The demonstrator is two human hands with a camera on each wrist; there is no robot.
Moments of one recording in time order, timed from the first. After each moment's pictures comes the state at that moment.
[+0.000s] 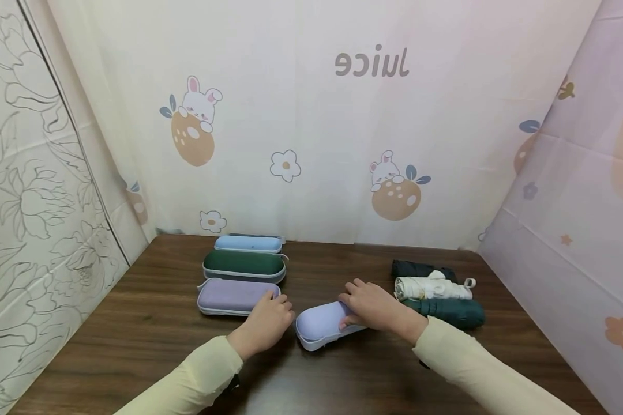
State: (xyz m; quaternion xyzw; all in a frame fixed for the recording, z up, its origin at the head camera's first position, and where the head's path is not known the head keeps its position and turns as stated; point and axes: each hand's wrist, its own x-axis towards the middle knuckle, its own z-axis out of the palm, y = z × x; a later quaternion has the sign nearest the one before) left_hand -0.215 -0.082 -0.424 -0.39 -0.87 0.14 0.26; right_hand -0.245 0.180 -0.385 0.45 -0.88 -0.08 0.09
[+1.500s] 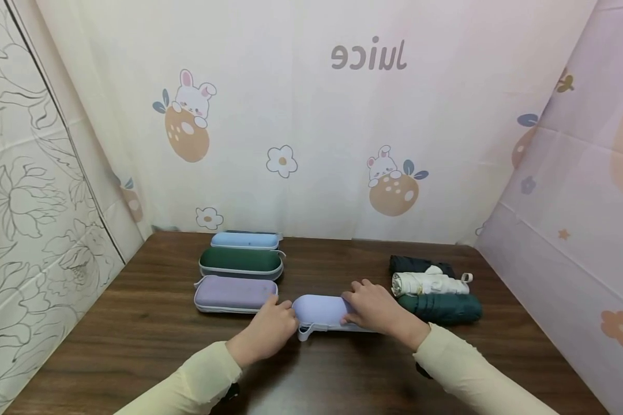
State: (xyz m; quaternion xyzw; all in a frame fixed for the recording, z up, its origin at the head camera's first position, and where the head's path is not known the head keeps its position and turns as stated) left_hand -0.201 -0.071 -0.422 -0.42 -0.86 0.14 0.27; right_hand -0.231 0.183 -0.387 0.38 -0.92 -0.02 0.10
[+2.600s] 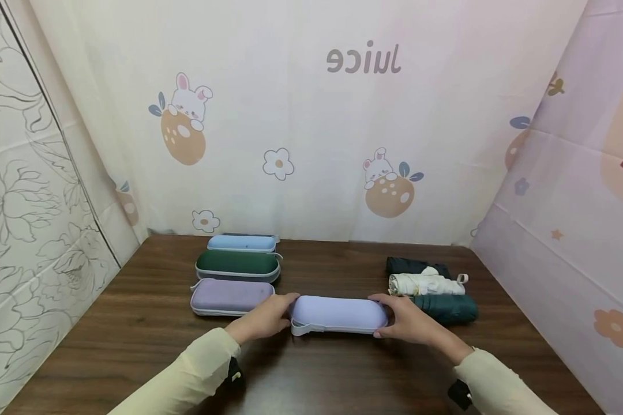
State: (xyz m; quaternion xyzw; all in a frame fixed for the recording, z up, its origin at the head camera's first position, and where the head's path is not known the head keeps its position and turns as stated) left_hand -0.233 -0.076 -0.417 -0.36 -0.90 -0.25 -0.02; right_hand -0.227 0.260 -0.410 0.28 -0.92 0.28 -0.06
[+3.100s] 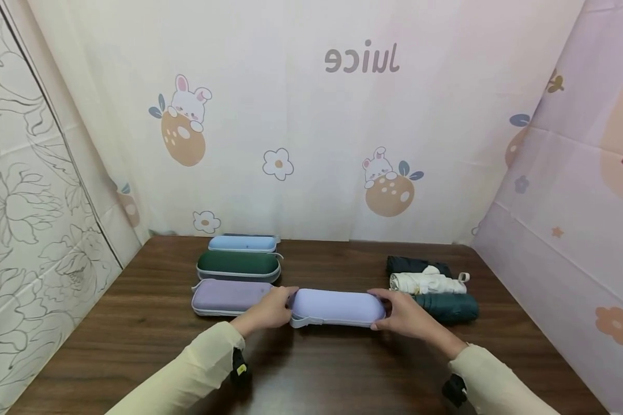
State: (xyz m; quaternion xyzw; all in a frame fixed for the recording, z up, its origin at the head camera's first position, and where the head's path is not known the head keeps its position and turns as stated) left_hand -0.238 -0.065 -0.403 -0.27 -0.90 -0.33 -0.05; right_hand -0.233 0.252 -0.410 0.24 -0.92 0.31 -0.03
